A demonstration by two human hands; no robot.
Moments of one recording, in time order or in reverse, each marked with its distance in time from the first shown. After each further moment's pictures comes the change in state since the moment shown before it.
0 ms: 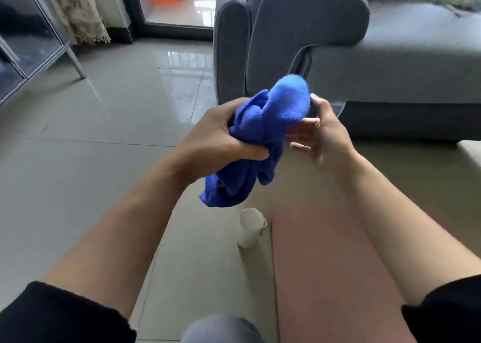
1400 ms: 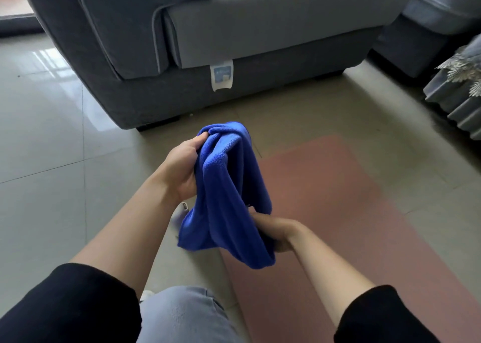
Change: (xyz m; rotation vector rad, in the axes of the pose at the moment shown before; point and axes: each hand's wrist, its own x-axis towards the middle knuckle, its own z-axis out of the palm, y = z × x) left_hand 0.048 -0.048 0.169 -0.872 -0.221 -0.701; right_hand -0.113 0.177 -0.111 0.068 -0.250 0.715
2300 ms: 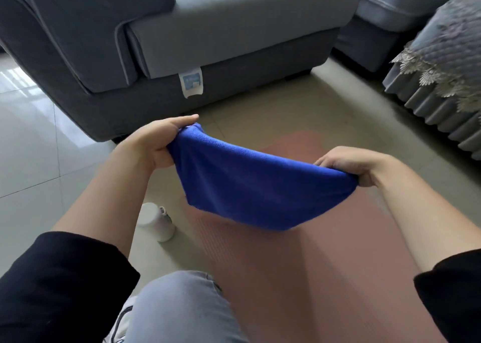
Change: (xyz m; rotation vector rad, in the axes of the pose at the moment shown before) left_hand 0.006 0.036 0.041 0.447 0.097 -0.072; right_hand -0.149 -0.034 -0.143 -0.309 0.570 -0.066
